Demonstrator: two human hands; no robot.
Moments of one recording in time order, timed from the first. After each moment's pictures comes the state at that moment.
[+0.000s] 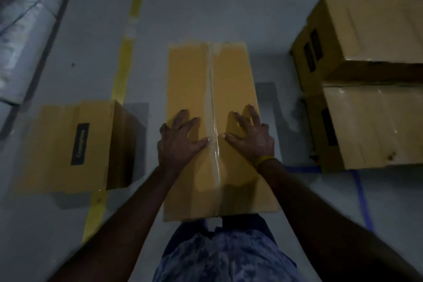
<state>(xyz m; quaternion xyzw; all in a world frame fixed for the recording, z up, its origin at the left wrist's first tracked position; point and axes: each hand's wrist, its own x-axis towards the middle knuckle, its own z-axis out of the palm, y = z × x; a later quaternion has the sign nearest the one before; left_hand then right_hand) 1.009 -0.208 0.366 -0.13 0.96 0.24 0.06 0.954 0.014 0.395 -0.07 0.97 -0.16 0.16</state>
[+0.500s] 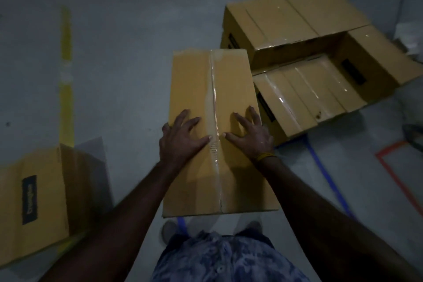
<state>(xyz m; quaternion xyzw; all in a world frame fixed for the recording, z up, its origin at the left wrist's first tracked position) 1.028 -0.003 0.455 0.03 0.96 0.27 0.11 1.051 0.220 0.468 0.11 0.97 -0.22 0.09</state>
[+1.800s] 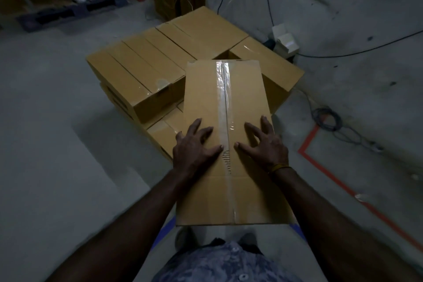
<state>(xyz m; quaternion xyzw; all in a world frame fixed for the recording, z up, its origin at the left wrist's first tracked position) 0.793 0.586 0.470 0.27 0.90 0.30 0.17 0.914 0.788 0.496 0.32 0.93 -0.19 0.04</state>
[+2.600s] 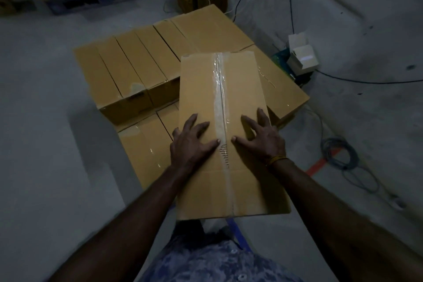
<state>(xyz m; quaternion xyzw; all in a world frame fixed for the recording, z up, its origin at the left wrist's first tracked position) 0.770 0.914 0.457 0.13 0.93 0.31 0.14 0.830 1.142 0.481 0.18 0.95 -0.21 0.12</state>
